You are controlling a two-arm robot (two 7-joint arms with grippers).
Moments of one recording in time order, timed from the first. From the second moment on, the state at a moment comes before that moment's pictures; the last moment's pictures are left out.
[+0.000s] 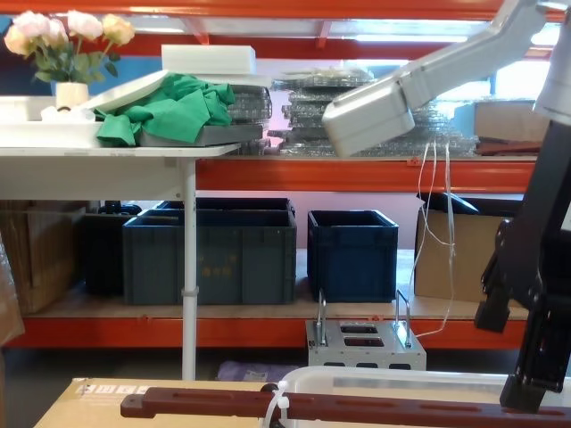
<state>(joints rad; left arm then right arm) -1.47 0.98 1.56 -0.90 0.05 0.15 -1.47 1.37 0.69 -1.42 -1.68 -0.36 -0.43 1.32</state>
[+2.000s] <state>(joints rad) -1.47 0.98 1.56 -0.90 0.05 0.15 -1.47 1.34 0.56 -1.55 -1.55 -0.43 -0.41 1.32</state>
